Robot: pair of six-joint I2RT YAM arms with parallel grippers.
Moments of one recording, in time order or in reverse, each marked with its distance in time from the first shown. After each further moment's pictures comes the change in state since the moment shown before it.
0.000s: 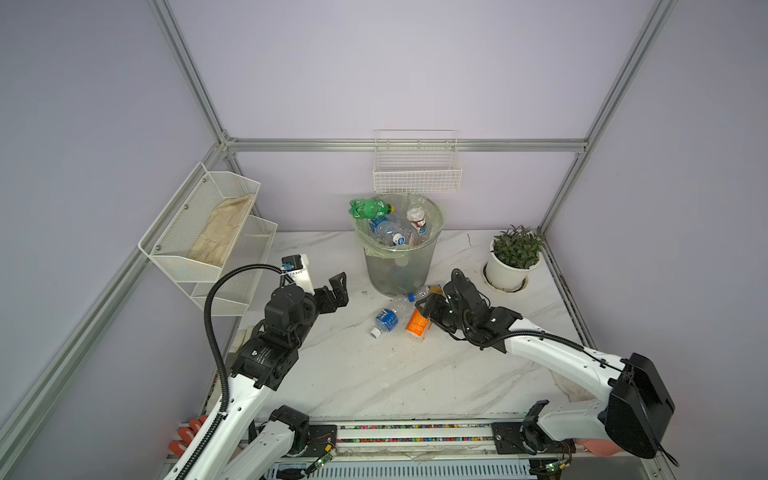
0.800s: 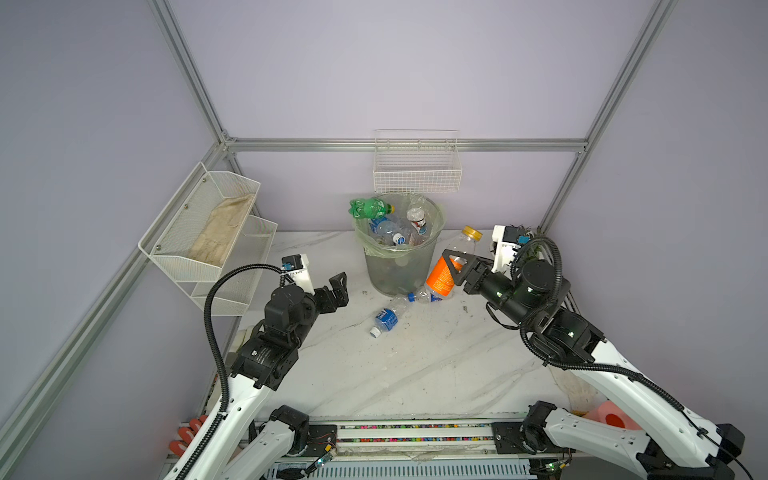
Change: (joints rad) left arm 0.000 0.003 0.000 0.000 0.005 -0.001; right arm 0.000 -0.315 0.234 0.091 0.084 -0.460
